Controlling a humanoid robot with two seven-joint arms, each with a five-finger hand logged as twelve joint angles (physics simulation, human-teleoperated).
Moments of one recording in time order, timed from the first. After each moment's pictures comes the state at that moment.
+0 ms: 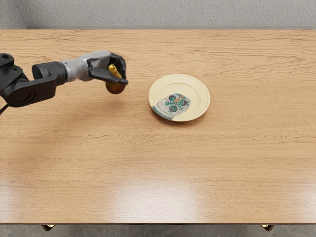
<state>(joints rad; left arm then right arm) -1.15 0.41 -0.17 -0.72 0.45 -0.50 -0.19 -0.08 0.00 0.08 0.23 -0.12 0.15 0.09</state>
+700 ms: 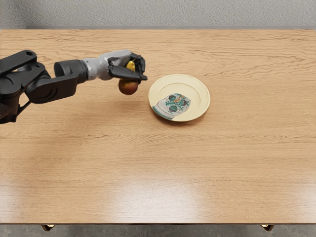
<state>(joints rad) -1.18 0.30 -0.18 -0.69 0.44 -0.49 -0.15 -0.08 0.00 0.08 0.23 -0.12 0.15 0.09</state>
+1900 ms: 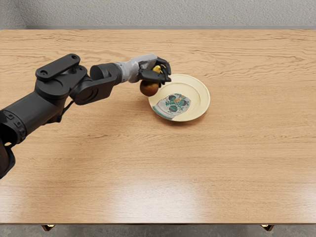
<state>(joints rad) -1.21 0.00 -0.19 -0.42 0.46 -0.40 -0.09 -0.08 0.00 0.08 0.23 -0.12 0.15 0.09</state>
